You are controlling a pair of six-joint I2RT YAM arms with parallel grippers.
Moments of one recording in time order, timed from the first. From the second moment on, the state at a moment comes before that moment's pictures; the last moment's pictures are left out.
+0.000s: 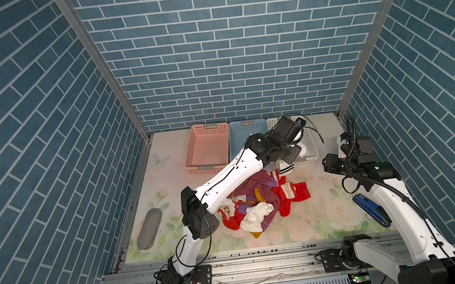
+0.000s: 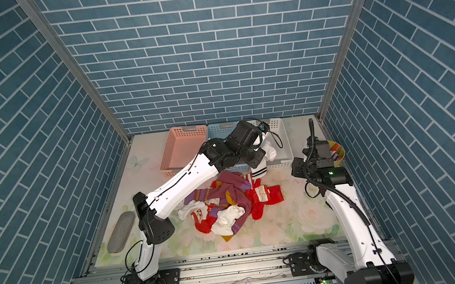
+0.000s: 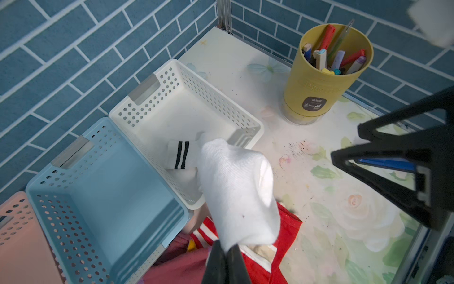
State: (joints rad) left arm -0.96 2.12 2.31 -0.94 -0.13 -0.03; right arm 0.09 1.01 0.98 -0.76 -0.05 0.29
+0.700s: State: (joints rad) left arm -0.84 2.27 2.46 -0.67 -0.03 -0.01; right arm 0.09 1.01 0.98 -0.76 -0.08 0.29
